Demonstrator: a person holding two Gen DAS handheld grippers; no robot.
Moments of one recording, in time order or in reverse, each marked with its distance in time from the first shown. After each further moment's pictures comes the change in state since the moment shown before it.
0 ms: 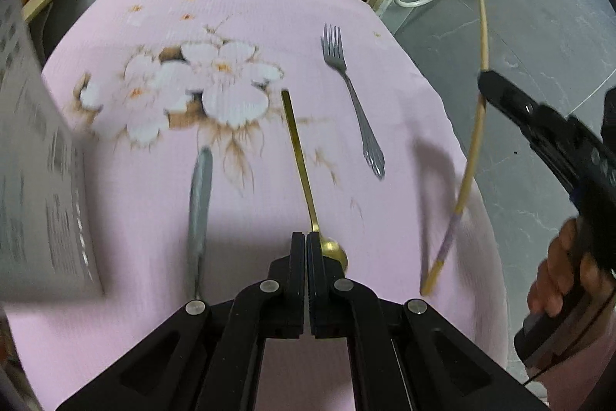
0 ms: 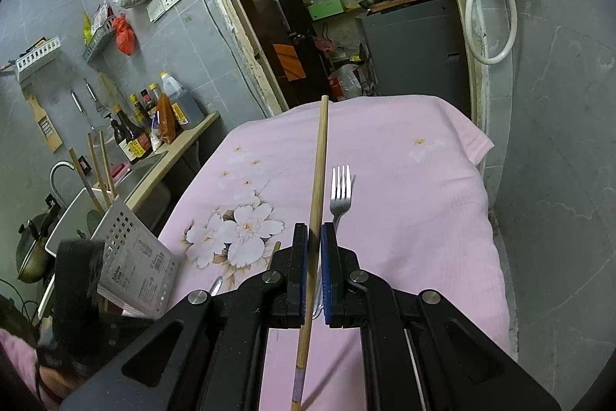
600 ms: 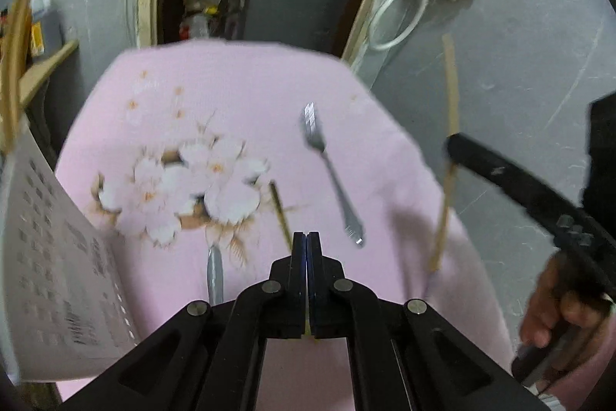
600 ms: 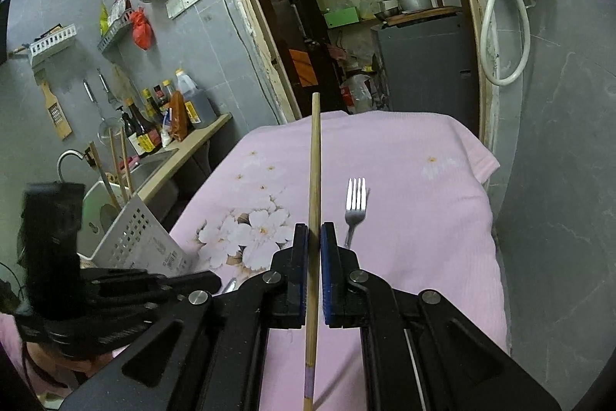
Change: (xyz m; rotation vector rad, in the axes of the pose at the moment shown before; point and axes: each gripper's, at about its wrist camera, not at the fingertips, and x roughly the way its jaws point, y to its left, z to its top) left arm -0.035 -0.018 0.034 0.123 -0.170 0.038; right arm -0.019 0.015 0.007 -0.059 -0.022 0.004
